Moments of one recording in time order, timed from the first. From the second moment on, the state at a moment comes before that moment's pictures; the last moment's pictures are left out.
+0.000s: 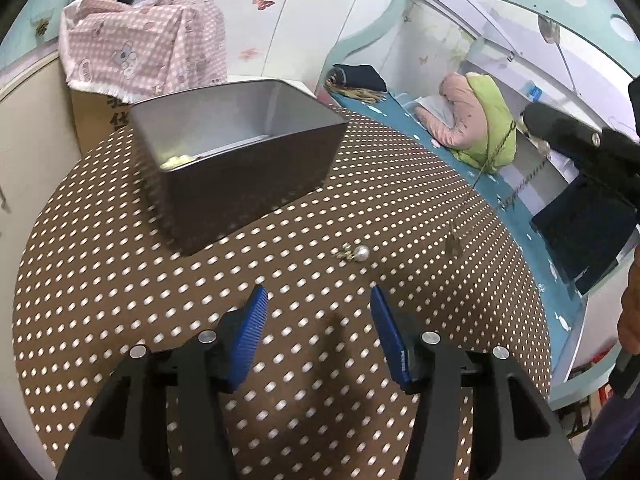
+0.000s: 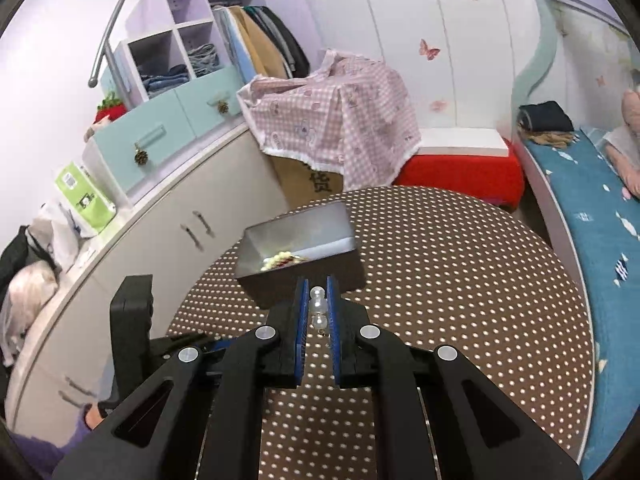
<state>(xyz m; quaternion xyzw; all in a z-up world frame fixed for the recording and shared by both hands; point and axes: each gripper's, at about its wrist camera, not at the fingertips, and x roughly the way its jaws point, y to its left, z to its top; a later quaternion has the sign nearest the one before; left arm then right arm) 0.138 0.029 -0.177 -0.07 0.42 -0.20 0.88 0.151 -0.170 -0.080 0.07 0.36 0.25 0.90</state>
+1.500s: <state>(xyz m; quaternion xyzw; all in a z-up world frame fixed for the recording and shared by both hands) 0.140 -0.012 -0.134 -0.01 0.37 -0.23 0.90 0.187 -0.197 -0.108 0.11 0.36 0.25 0.89</state>
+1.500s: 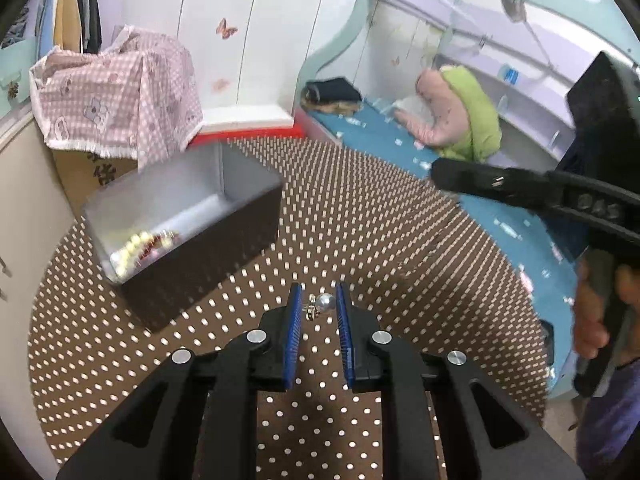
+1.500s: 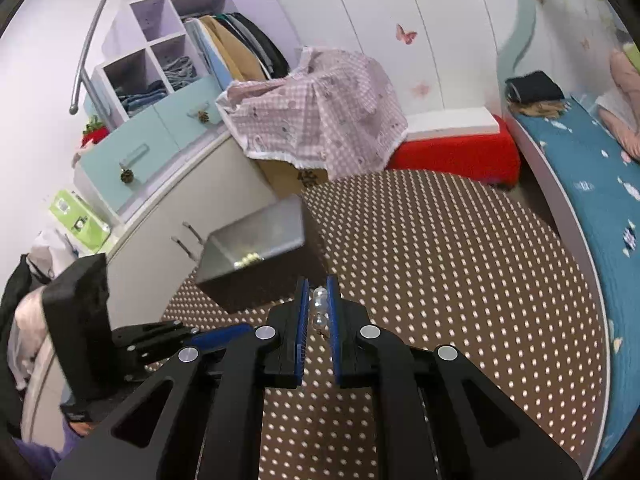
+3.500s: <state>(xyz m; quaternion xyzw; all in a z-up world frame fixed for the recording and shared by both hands) 0.141 0.087 -0.053 -0.05 0.26 -0.09 0.96 0.209 -0.109 -0.044 0.05 0.31 0.22 0.92</state>
